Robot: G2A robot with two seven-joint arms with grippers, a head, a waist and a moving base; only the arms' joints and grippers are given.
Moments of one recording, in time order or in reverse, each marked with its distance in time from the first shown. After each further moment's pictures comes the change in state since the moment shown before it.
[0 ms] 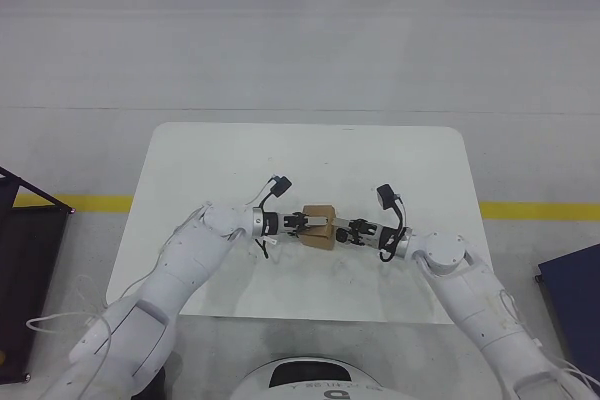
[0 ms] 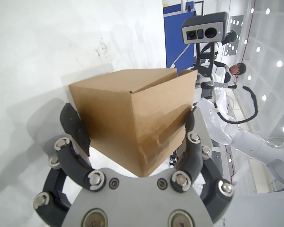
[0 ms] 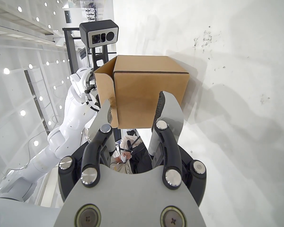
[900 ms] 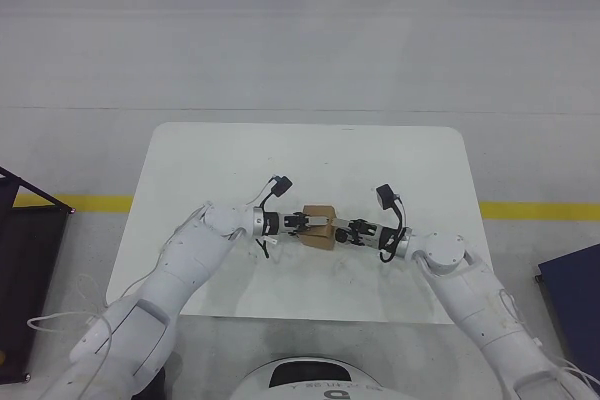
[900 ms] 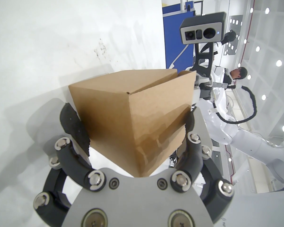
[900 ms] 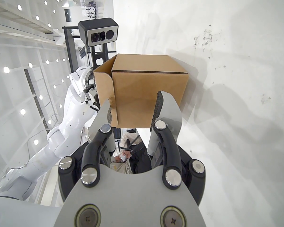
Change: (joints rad) left arm -0.002 -0.003 0.003 0.005 -0.006 -0.006 0.001; right arm 0.003 0.002 -0.006 0.006 0.004 -0.010 0.003
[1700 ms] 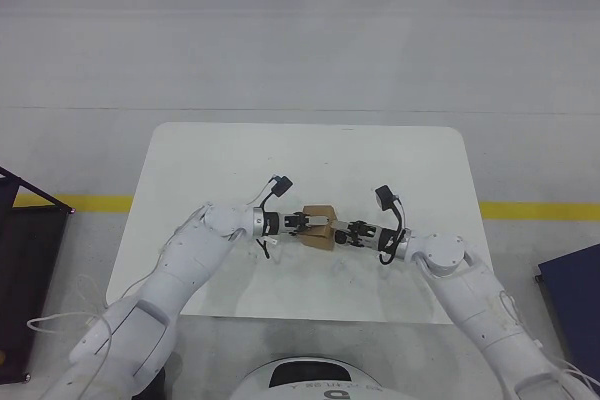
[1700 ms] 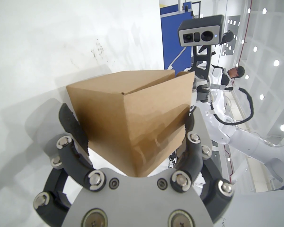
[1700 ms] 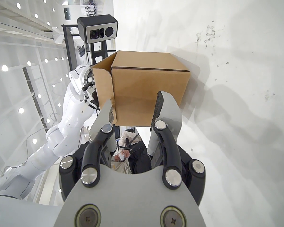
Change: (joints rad) left arm 0.004 0.001 -0.002 -0.009 -0.007 0.000 -0.002; right arm -0.008 0.004 -0.003 -0.017 -0.009 0.004 0.001
